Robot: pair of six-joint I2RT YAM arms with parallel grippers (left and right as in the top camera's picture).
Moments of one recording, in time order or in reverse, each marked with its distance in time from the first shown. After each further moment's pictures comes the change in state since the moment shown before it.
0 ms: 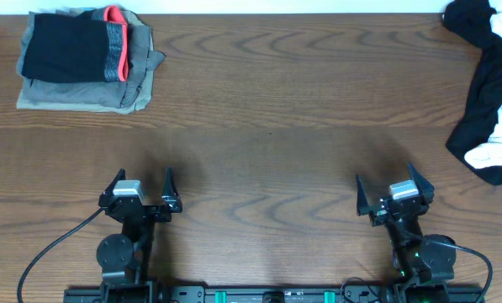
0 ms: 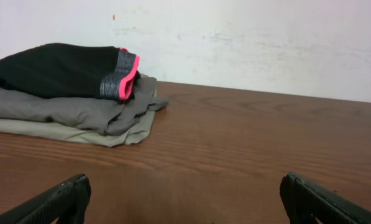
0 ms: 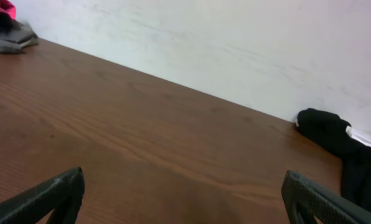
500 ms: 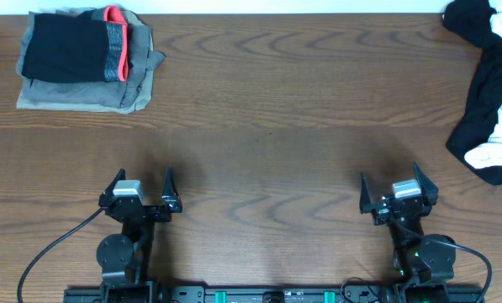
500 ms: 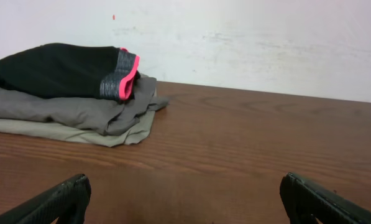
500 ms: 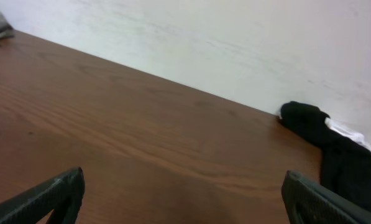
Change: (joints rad) left arm 0.000 0.000 0.000 0.000 0.000 0.000; right arm 0.000 0.000 0.000 -0.007 0.075 -0.017
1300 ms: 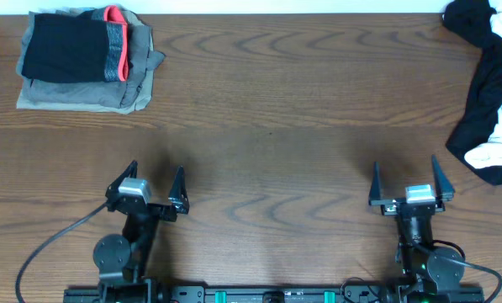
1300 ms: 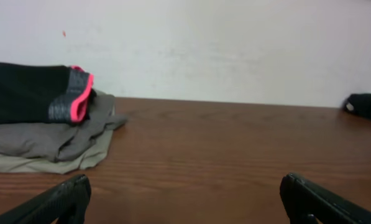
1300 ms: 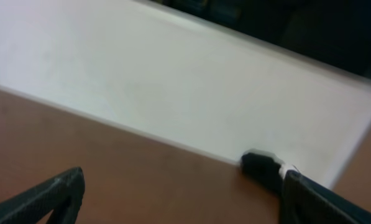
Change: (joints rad) left arm 0.000 0.130 0.064 0.122 0.169 -0.023; right arm 0.000 0.033 0.000 0.312 0.056 -0.052
